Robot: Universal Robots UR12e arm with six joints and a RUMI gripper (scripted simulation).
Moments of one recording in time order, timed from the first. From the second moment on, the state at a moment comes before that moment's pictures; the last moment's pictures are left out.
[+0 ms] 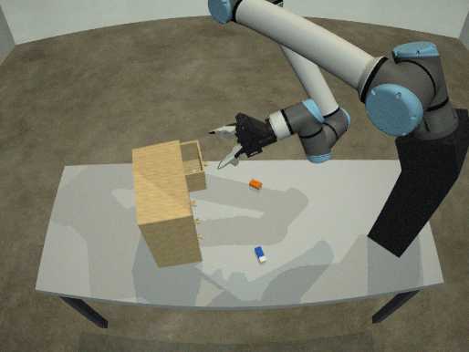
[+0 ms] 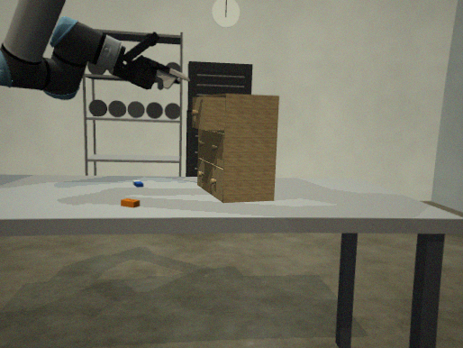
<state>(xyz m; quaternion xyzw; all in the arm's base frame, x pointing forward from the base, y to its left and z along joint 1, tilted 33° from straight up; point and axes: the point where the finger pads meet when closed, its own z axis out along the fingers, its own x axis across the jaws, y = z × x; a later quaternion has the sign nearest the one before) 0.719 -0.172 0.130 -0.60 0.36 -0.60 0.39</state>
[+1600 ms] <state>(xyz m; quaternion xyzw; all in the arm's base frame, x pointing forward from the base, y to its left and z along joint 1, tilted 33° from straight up) 0.630 -0.187 0.105 -0.60 0.36 -0.60 0.39</state>
